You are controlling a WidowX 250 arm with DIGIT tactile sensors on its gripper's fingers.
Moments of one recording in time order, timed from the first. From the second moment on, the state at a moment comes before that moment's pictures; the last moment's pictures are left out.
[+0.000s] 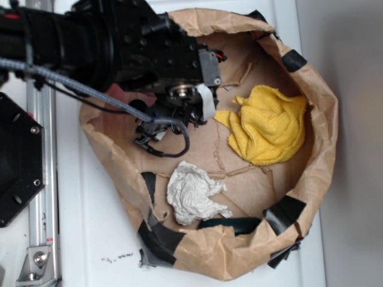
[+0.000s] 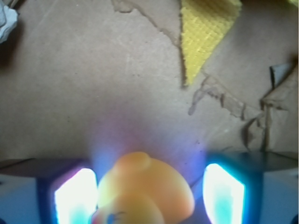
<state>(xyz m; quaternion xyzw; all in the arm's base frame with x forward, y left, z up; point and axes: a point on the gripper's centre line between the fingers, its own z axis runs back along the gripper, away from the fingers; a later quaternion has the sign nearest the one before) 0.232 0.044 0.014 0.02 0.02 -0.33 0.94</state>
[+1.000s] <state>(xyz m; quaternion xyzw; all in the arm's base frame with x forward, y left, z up) 0.243 0.042 0.047 0.02 -0.01 -0.31 0.95</state>
